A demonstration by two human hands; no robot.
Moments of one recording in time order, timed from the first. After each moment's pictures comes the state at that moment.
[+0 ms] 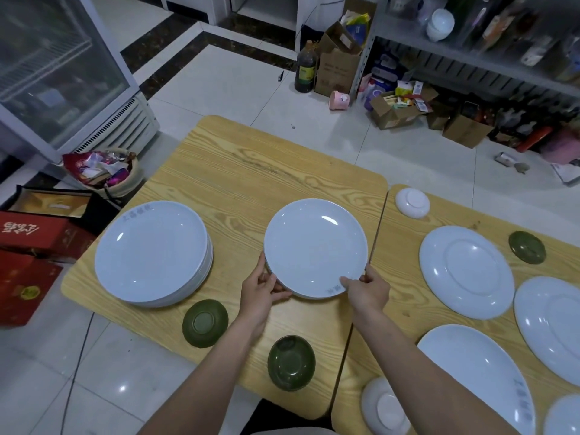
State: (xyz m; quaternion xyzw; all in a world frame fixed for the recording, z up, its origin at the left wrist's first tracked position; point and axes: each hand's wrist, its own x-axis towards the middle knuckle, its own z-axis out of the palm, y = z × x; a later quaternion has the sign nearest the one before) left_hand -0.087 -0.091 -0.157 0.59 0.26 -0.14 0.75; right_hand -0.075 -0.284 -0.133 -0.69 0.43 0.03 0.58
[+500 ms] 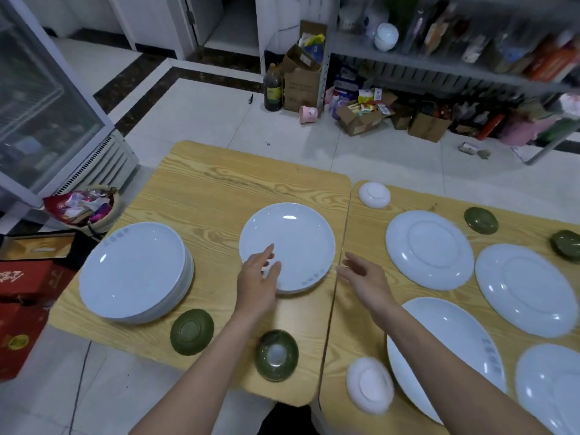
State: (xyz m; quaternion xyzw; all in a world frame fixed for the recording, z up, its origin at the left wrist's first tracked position) left_hand -0.092 -0.122 -0.098 0.82 0.09 -0.08 0.55; right_hand -0.111 -0.341 -0.083 -0.76 0.25 0.12 0.59
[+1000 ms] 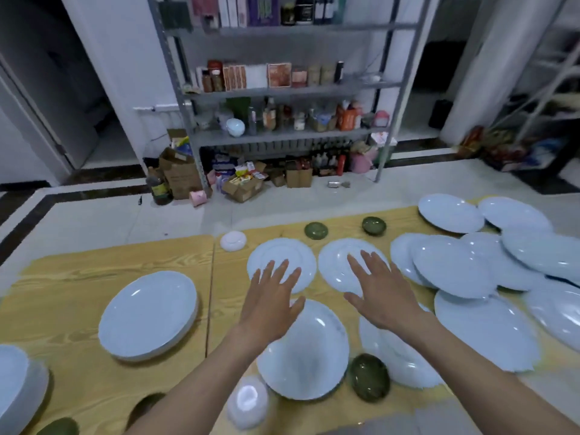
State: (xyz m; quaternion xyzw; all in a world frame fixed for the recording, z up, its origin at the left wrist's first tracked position) left_hand -0.192 -0.381 -0.006 0.91 -0.40 -0.02 0.09; right_hand -0.309 -0.587 0.024 -0.98 0.18 0.06 0.02
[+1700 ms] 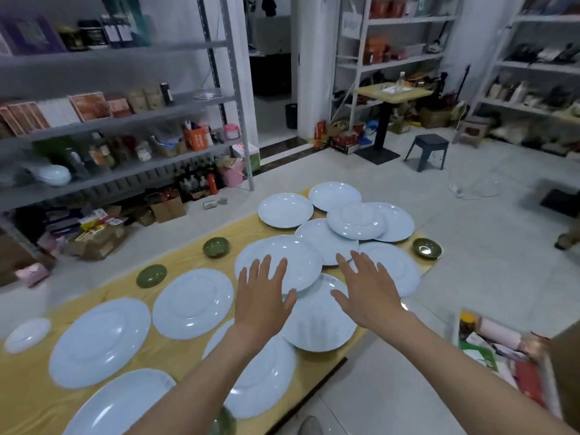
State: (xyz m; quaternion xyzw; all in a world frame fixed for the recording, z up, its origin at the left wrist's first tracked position) left_hand -0.371 -0.703 0.010 0.84 -0.54 0.02 0.09; right_hand -0.547 -0.823 0.023 -0.91 0.42 0.01 0.03
